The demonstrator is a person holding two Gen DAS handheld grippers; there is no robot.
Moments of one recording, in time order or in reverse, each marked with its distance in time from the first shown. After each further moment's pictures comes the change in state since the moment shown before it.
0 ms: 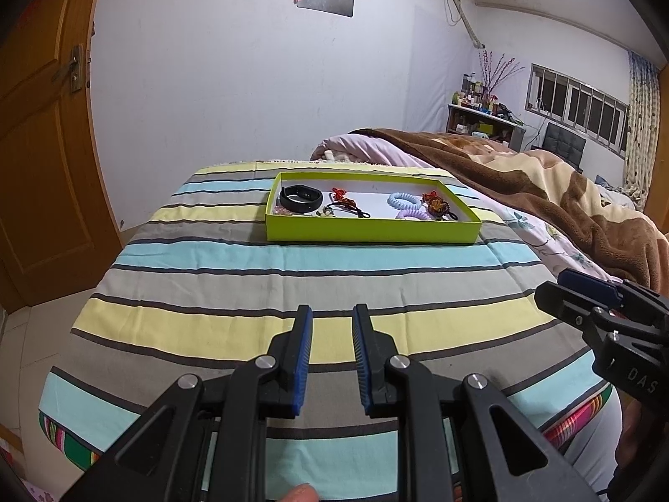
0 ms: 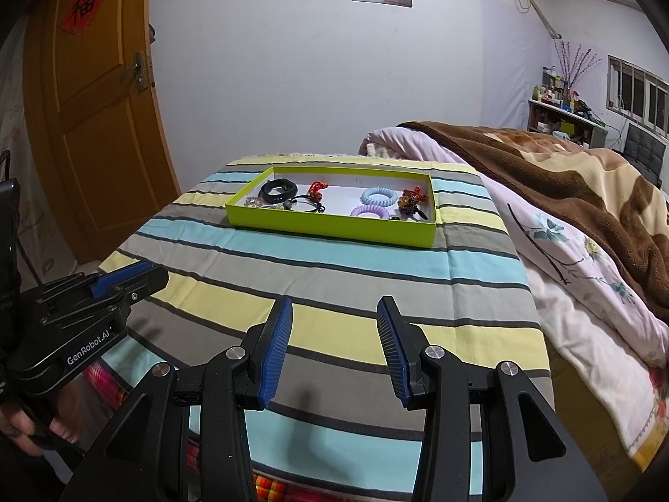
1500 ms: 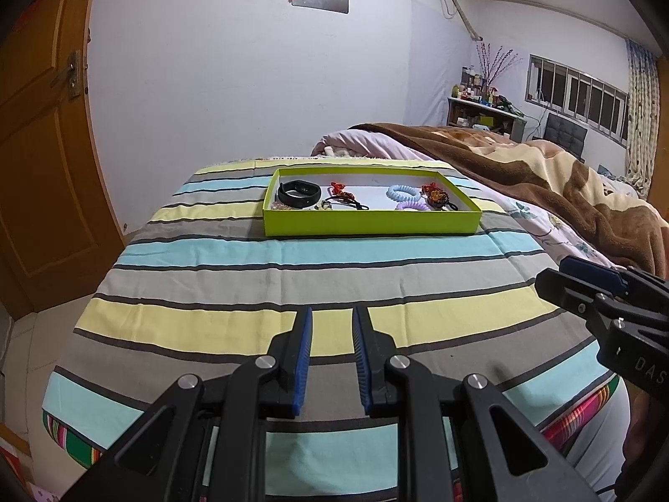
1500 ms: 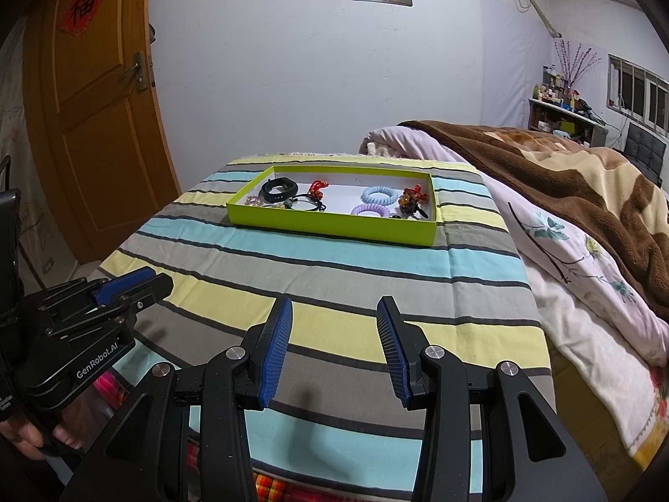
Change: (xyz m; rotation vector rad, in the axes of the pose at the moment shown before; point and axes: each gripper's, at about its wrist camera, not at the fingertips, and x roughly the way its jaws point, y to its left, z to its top) left arm 0.002 -0.008 -0.003 0.031 0.009 0.019; right arm -0.002 -0.001 0.000 0.001 0.004 0.003
